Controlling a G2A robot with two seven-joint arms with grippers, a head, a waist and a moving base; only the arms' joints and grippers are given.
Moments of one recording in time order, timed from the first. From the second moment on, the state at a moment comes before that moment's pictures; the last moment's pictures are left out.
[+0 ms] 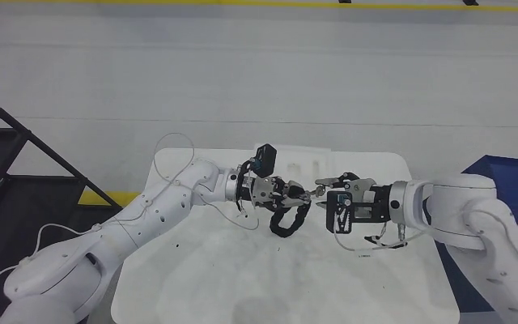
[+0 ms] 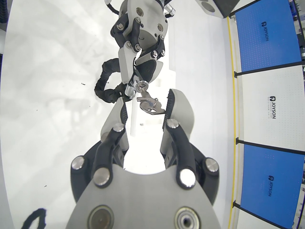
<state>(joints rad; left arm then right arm) 0.56 -1.00 -0.35 -1.27 0.72 -1.01 0.22 -1.05 -0.83 1.17 -2.10 -1.05 -0.95 0.68</state>
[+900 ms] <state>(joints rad) 0.52 -1.00 -0.29 -1.27 0.70 -1.01 0.24 -1.07 -0.83 1.17 -2.04 -0.81 -0.84 0.71</state>
